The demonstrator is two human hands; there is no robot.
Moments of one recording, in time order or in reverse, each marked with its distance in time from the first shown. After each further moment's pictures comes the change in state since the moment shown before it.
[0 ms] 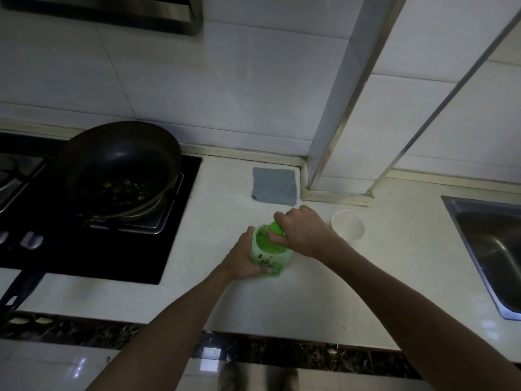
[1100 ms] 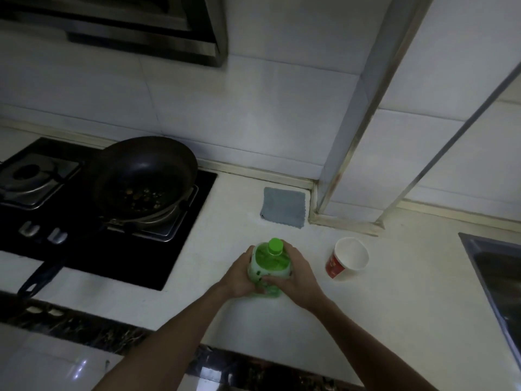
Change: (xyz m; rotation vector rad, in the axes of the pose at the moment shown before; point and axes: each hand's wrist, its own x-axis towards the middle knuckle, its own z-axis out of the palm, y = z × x) left_hand -0.014 0.015 0.003 -0.167 0.010 -0.127; right_hand -0.028 -0.009 0.086 1.052 0.191 0.261
